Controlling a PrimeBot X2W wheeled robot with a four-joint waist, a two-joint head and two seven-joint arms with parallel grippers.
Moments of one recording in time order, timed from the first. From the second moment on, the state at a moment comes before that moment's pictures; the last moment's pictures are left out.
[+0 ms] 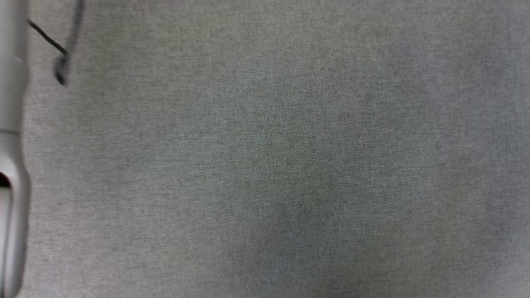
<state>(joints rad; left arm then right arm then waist) -1.55 0.36 -0.40 0.87 -0.67 0.00 -0.17 -1.62 -0.28 0.30 0.97 0.40 0.13 0.01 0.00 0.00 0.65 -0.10</state>
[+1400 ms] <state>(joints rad) 0.22 0.42 -0.22 0.07 -0.81 0.26 -0.14 0.14 -0.28 0.07 0.25 0.50 0.13 0.28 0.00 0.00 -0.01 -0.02</state>
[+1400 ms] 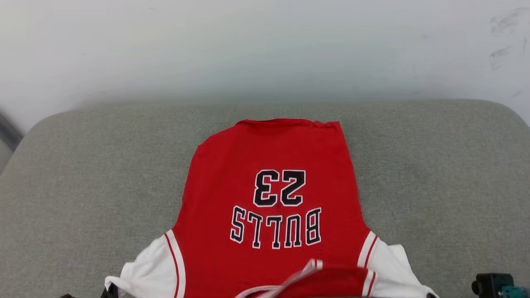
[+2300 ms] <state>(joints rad) -0.09 0.41 -0.36 -0.24 -0.61 0.24 -0.16 -0.65 -0.25 -0.07 0.46 0.39 0.13 0.44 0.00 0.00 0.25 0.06</state>
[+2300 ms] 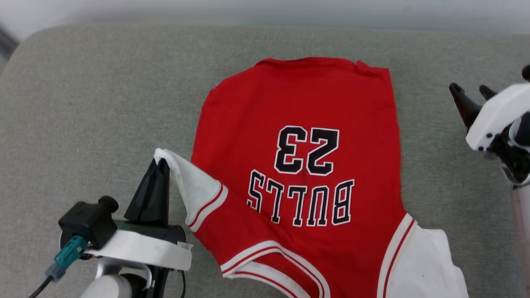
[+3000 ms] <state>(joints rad) -0.24 0.34 -0.43 -0.16 -0.60 0.15 -0.21 -1.09 -0.32 -0.01 0.91 0.32 0.13 0.73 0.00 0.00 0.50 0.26</state>
